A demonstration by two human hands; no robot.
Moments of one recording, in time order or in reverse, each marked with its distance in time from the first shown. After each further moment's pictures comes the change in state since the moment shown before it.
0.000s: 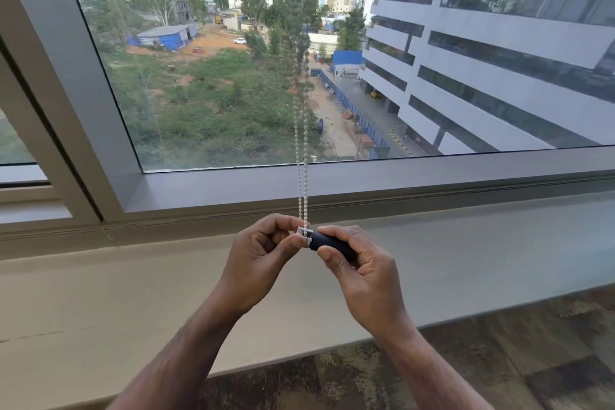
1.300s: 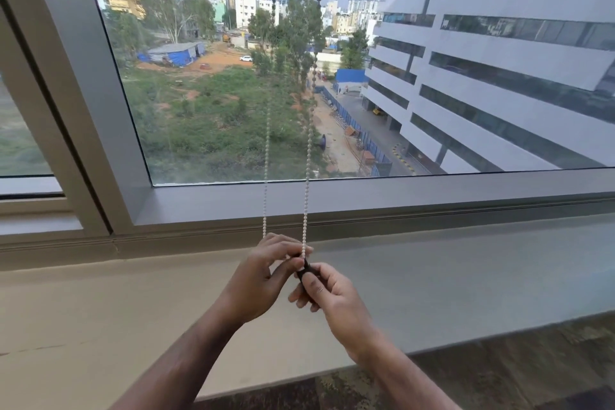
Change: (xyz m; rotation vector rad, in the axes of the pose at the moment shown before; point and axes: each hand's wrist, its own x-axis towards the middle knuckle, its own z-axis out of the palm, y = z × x) left_hand 0.012 -0.039 -0.030 0.539 -0.119 0.217; right_hand -0.004 0.035 0.037 0.345 -0.209 0.549
